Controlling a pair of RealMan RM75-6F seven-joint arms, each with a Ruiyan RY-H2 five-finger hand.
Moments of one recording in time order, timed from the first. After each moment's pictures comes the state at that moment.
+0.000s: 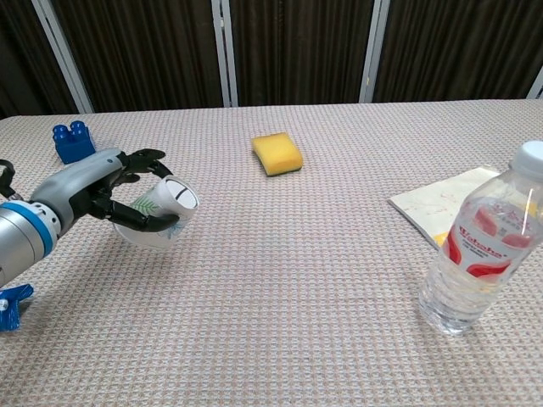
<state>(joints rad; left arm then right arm) -0.57 -1.71 -0.15 -1.54 1.04 1.17 -0.07 0.08 -1.08 0.08 -1.68 -1.48 1.46 0.06</state>
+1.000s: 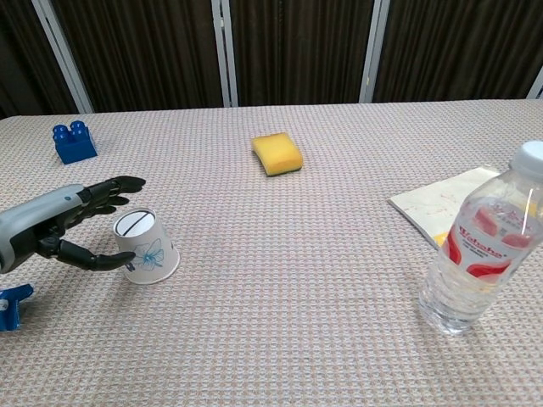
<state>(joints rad) -0.47 -1.60 -0.04 -1.41 1.34 1.07 -0.38 0.08 -1.09 0.07 -1.69 -1.48 1.47 0.04</state>
